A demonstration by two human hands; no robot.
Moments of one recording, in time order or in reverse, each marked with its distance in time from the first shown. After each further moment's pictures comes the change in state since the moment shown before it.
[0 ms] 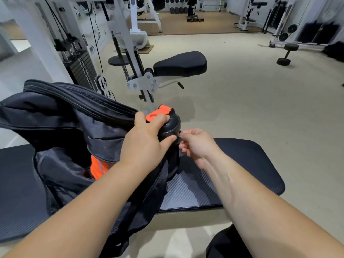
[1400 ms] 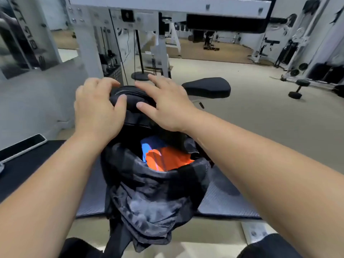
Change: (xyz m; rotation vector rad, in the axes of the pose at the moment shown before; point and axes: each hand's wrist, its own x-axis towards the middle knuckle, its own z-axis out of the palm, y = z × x) left_hand 0.004 -0.150 -0.182 0.104 0.408 -0.152; right_hand -0.072 -0.113 0.197 -1.374 -0.148 -1.096
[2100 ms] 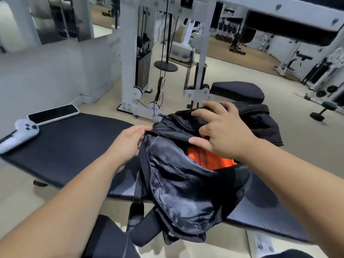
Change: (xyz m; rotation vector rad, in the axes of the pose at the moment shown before) left_hand -0.096 -0.117 0.042 -0.823 -0.502 -0.699; right_hand -0.028 0.002 0.049 -0.553 -0.169 -0.318
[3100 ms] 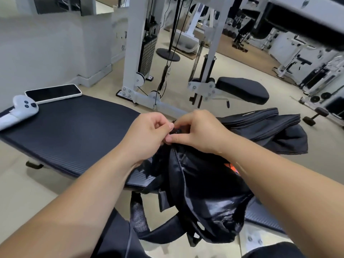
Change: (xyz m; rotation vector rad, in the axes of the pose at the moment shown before) left_hand -0.044 0.031 -0.001 -0.025 -0.021 0.218; right_hand 0.053 -0.078 -0.010 0.732 -0.112 0.099
